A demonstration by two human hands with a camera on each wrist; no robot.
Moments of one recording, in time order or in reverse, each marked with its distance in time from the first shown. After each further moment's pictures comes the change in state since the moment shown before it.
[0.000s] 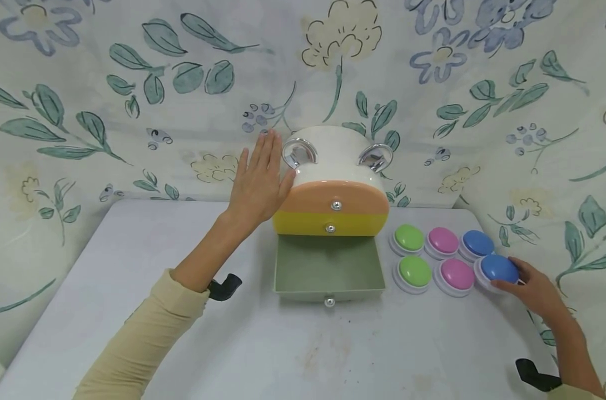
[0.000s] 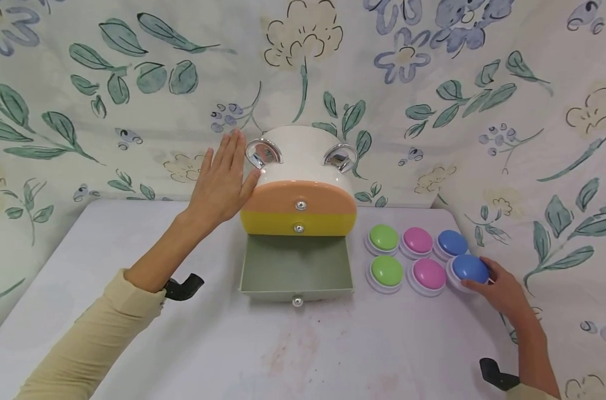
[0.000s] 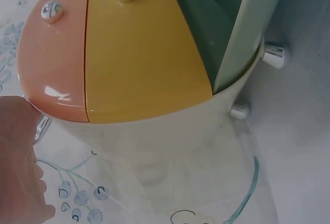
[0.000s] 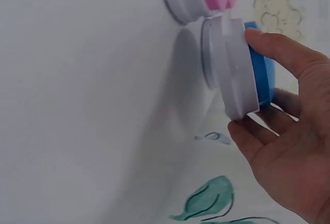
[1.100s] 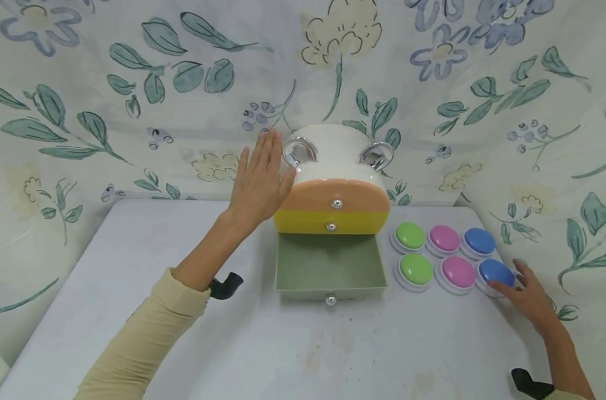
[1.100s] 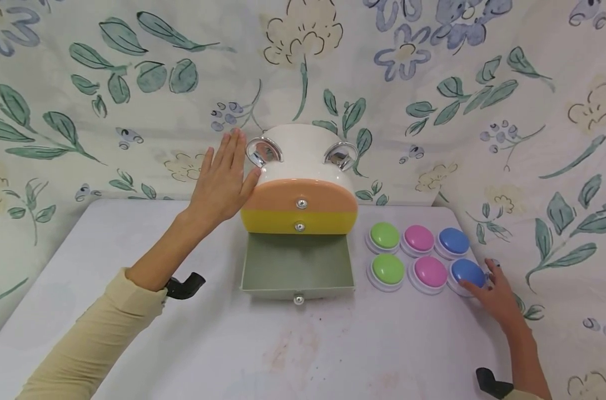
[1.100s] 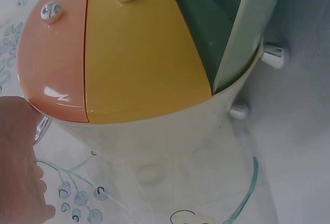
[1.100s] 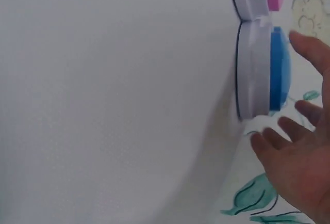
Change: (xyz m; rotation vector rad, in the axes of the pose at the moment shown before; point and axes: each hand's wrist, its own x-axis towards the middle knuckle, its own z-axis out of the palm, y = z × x) left_hand 0.000 0.000 0.001 -0.004 0.007 0.003; right_hand 0.001 0.015 0.028 0.120 0.113 0.055
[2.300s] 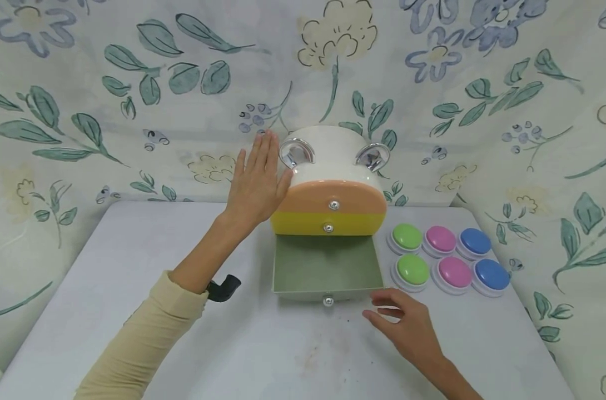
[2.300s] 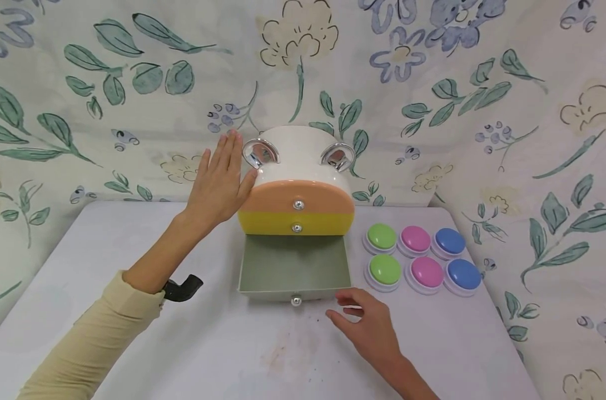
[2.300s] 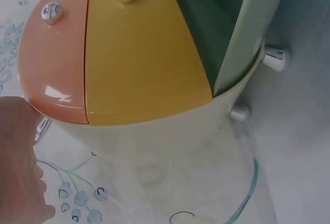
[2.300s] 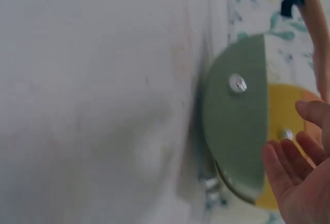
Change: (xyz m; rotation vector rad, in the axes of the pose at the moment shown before) left_hand 0.000 0.002 0.000 0.005 0.010 -0.005; right_hand -0.117 -0.182 0.151 0.282 0.040 -0.474
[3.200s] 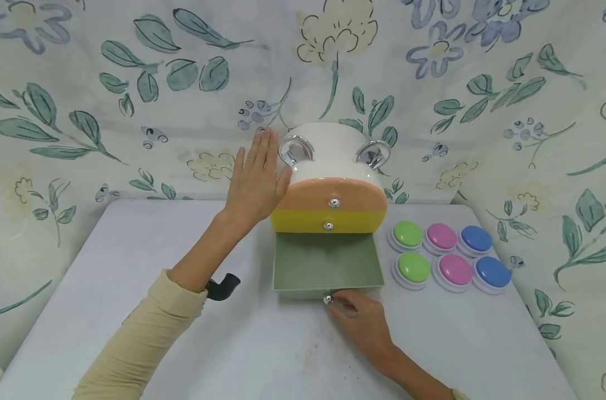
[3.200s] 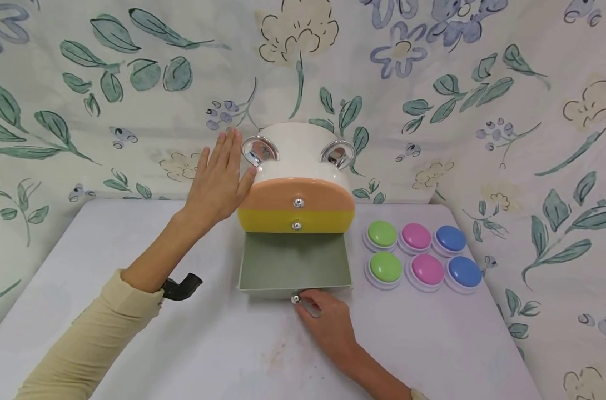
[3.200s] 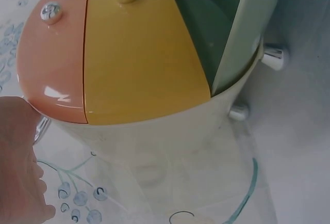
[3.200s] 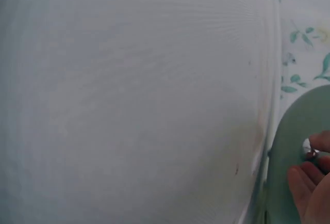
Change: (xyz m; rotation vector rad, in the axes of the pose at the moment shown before) left_hand 0.000 -0.001 0.000 -0.018 -0.004 0.002; right_hand 0.014 0.017 0.078 -0.098 0.072 -0.231
